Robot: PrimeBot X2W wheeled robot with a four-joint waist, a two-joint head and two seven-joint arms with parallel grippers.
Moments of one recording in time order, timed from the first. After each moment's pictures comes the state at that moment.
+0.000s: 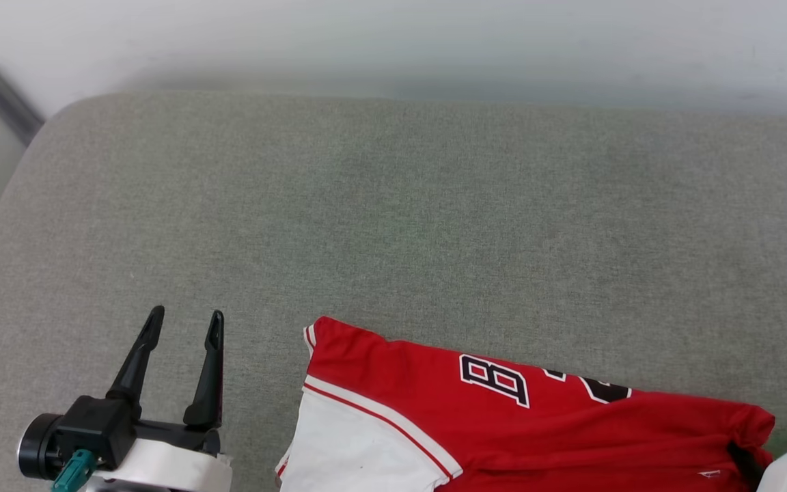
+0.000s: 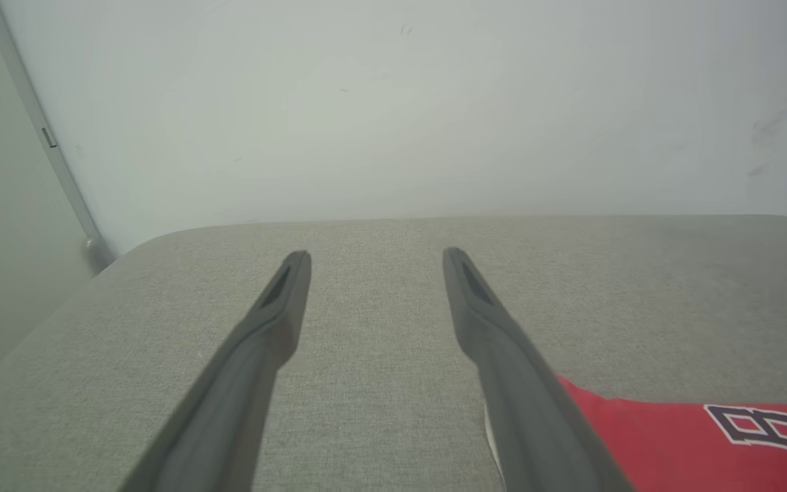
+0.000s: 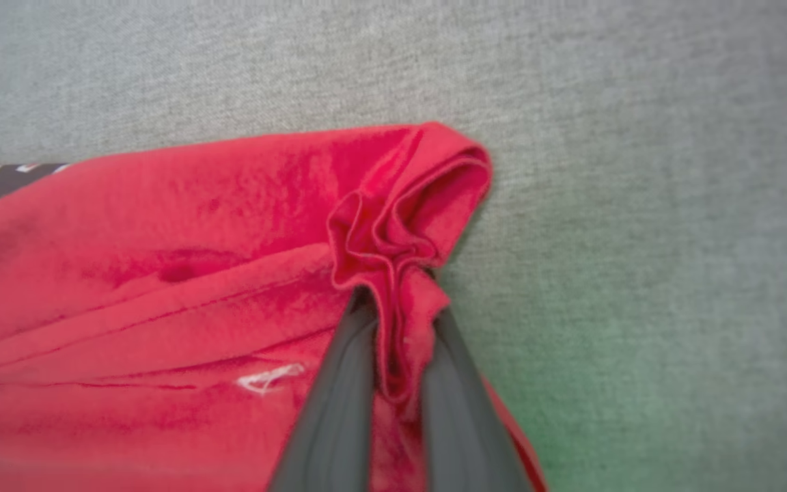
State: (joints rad) left arm 0.03 0.17 0.00 -0.05 -0.20 -0.13 -0.26; right arm 0.07 -0.27 -0.13 0.23 0.52 0.13 0.48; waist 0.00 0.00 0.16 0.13
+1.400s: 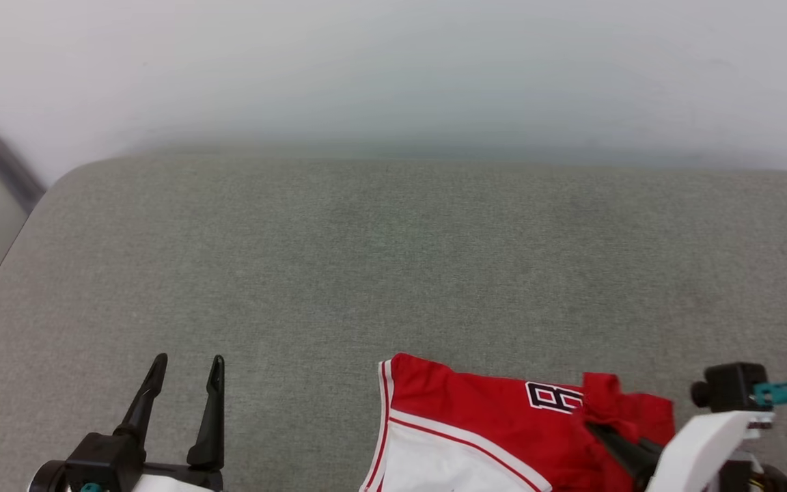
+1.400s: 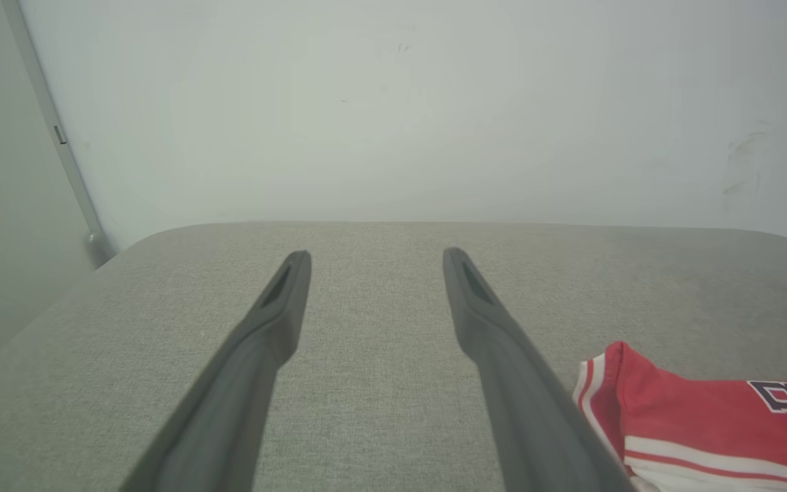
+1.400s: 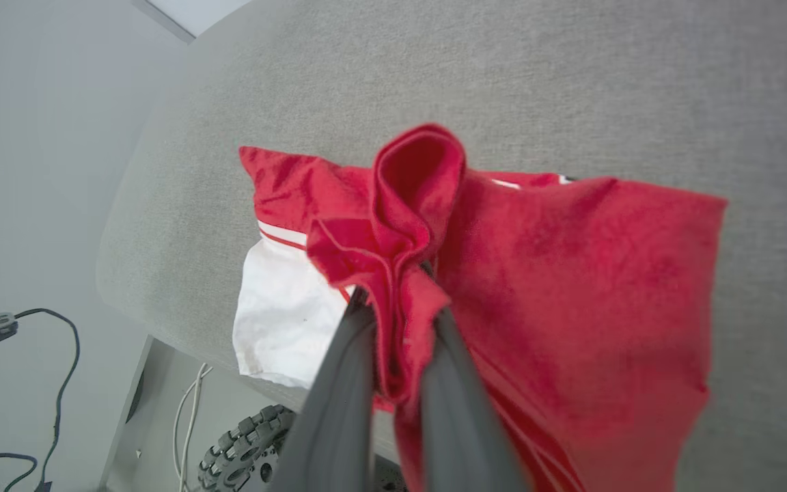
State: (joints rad) left arm 0.13 0.15 0.00 -0.03 -0.21 -0.13 -0.26; right arm 0.13 -0.08 -0.03 -0.20 0.60 0.13 0.78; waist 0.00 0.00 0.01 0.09
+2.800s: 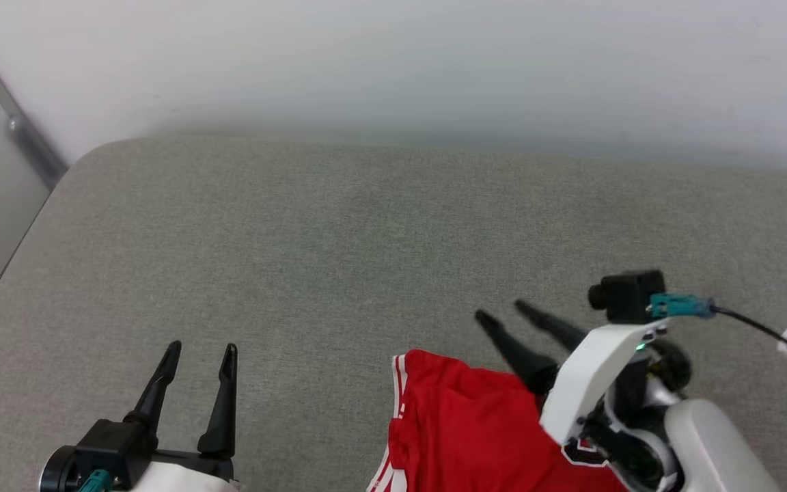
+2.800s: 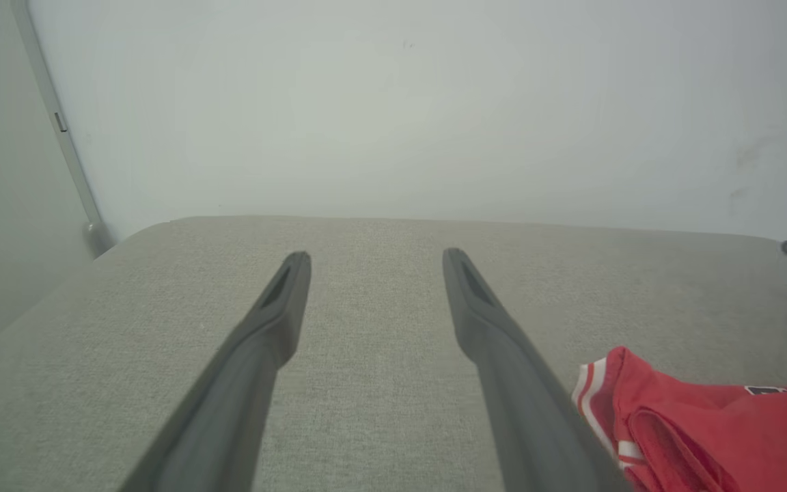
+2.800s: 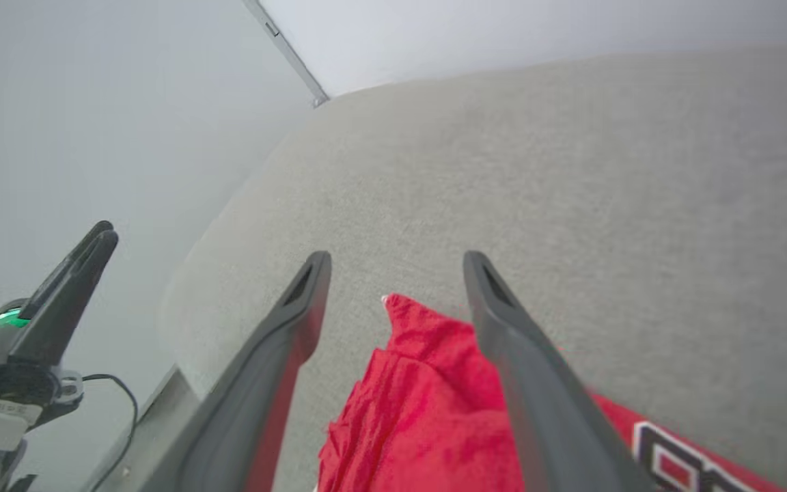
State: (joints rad) left arm 0.09 0.16 -0.03 0.00 -0.23 -0.13 -0.26; right arm -0.21 -0.06 0.30 0.10 0.65 0.13 0.43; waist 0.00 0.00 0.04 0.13
